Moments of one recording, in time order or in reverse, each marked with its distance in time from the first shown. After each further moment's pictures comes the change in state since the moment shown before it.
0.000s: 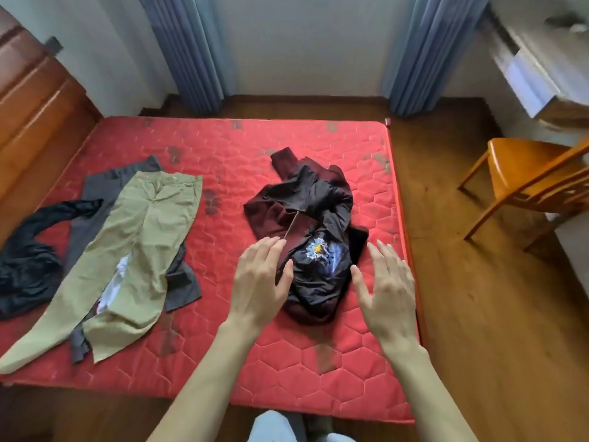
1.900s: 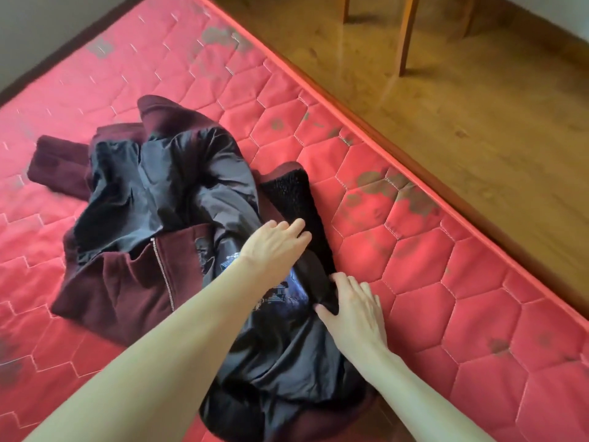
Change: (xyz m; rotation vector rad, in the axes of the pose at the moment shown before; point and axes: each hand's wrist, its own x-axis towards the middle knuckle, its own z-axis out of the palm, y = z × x) left_hand 0.199 -0.078 0.534 0.558 -0.893 1.182; right_hand 0.061 0.218 0.468 0.136 -0.249 0.871
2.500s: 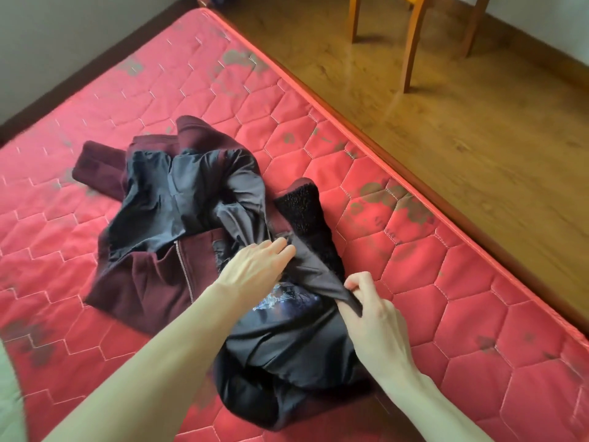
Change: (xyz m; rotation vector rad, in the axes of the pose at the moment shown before) left_hand -0.073 -0.006 -0.013 -0.159 0.091 -0.084; right_hand -0.054 -0.005 -0.058 0.316 0.190 -0.209
